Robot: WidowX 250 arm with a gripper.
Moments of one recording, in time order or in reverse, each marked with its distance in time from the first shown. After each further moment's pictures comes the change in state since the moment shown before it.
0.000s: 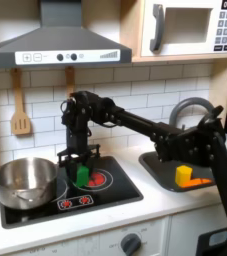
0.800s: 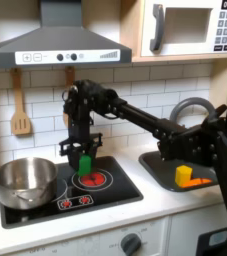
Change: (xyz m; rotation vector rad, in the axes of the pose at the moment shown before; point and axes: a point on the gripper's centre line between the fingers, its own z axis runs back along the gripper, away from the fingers) arm 0.000 -0.004 0.029 -0.024 -0.039 0.003
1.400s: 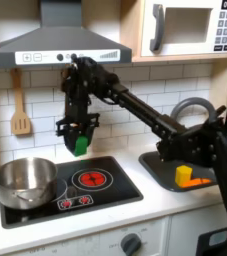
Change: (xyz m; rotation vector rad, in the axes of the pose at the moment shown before) arm 0.002 0.012 0.047 0.008 -0.078 0.063
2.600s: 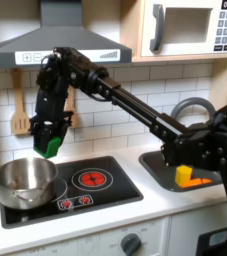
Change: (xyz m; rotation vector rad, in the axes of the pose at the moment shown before) arm -0.017 0.076 0.029 0.146 -0.082 0.233
